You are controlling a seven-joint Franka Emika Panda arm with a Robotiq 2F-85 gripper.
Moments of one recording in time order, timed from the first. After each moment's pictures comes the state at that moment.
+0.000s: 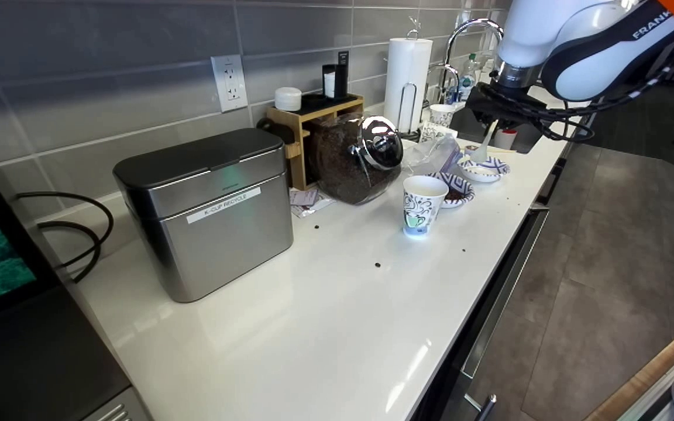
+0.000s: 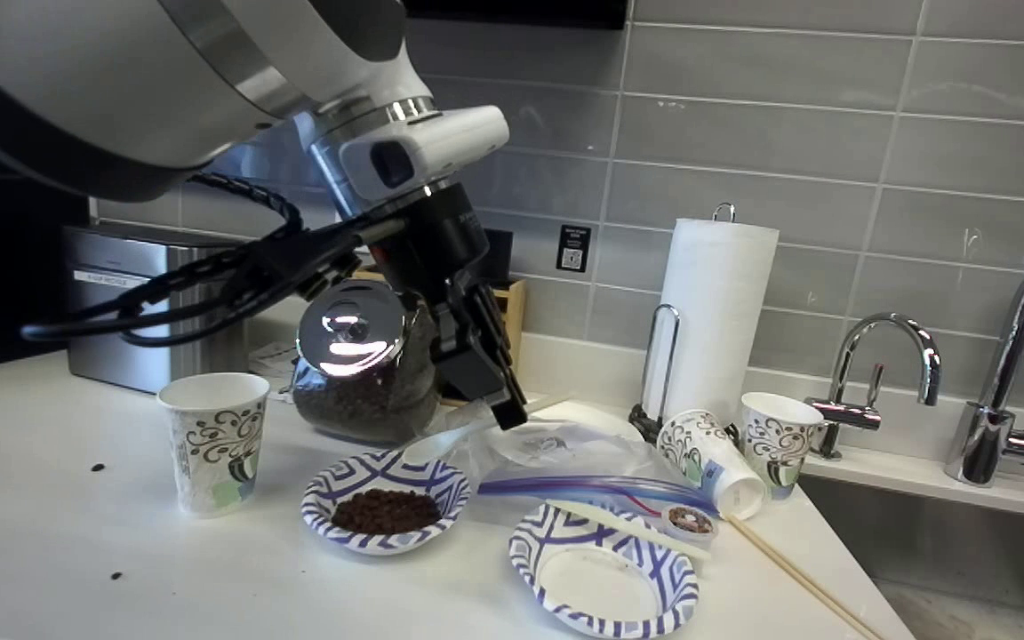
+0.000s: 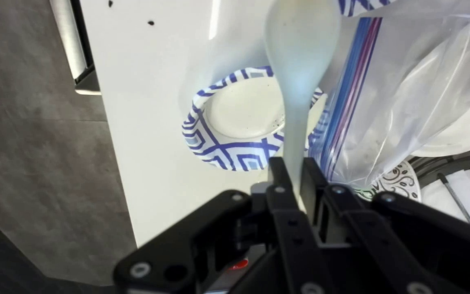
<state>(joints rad) -0.15 -0.08 0.05 -2.41 -0.81 2.65 1.61</state>
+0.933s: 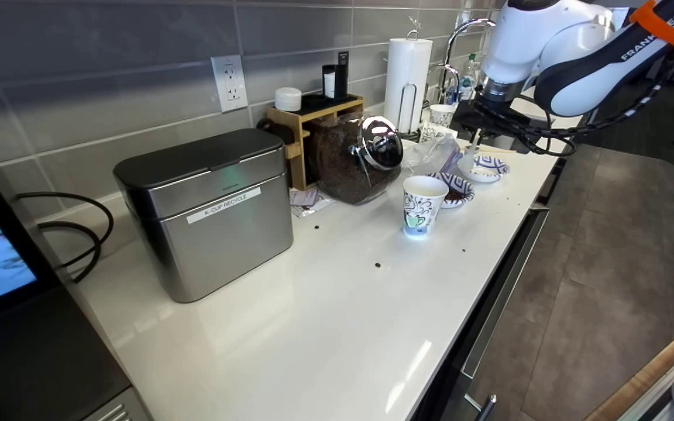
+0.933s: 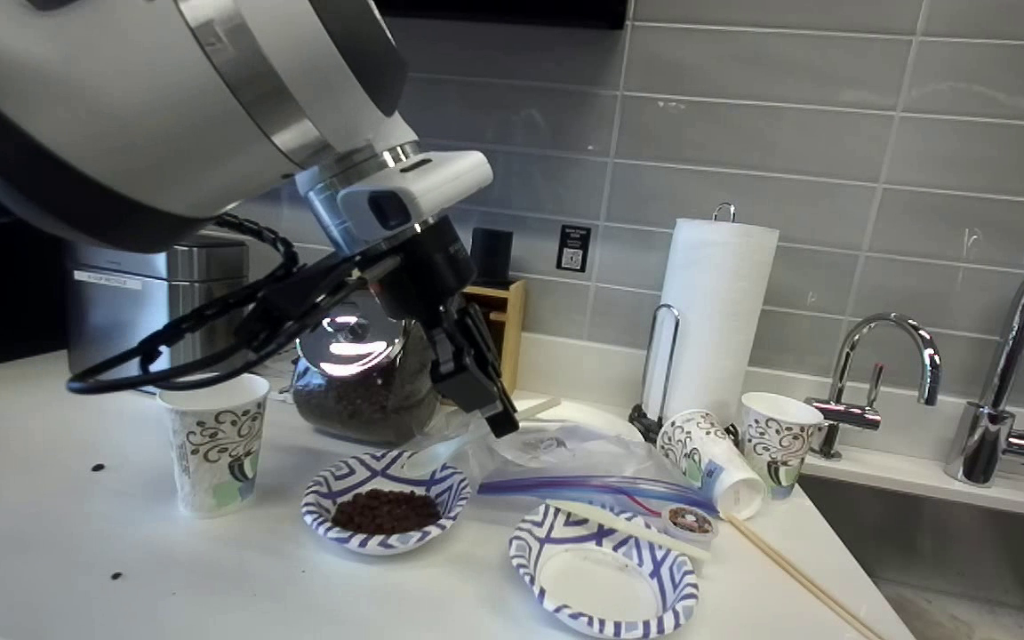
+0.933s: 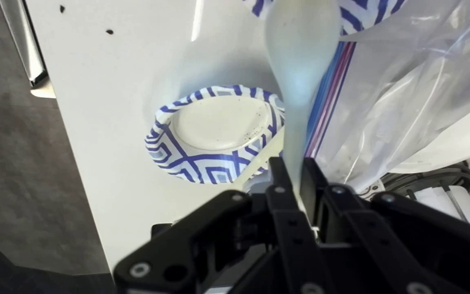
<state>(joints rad) -0.14 0.00 0.07 -2.38 -0.97 2.70 1.72</state>
